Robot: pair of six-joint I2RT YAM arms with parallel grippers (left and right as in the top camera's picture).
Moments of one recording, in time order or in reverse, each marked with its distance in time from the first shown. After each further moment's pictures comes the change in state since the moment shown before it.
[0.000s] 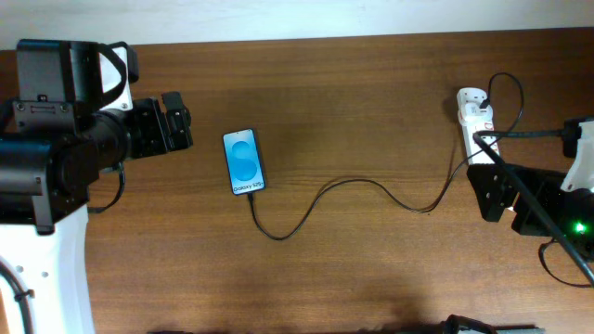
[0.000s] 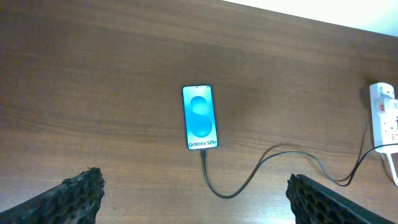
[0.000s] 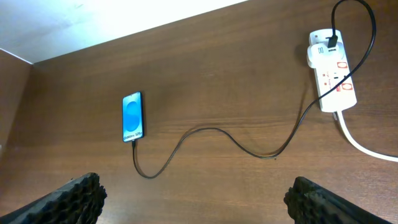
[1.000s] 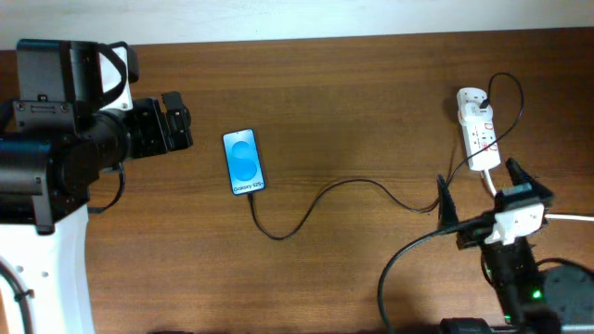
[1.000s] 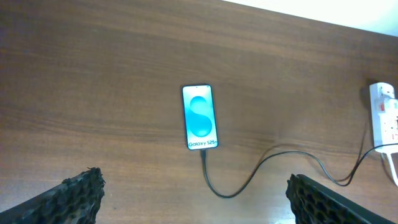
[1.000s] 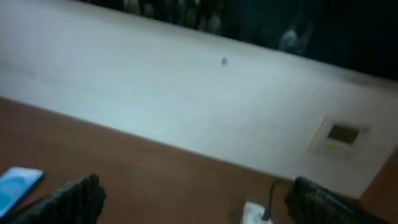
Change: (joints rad) left arm 0.000 0.000 0.000 0.000 0.000 0.000; right arm 0.274 -0.771 -1.235 1.302 0.301 -0.232
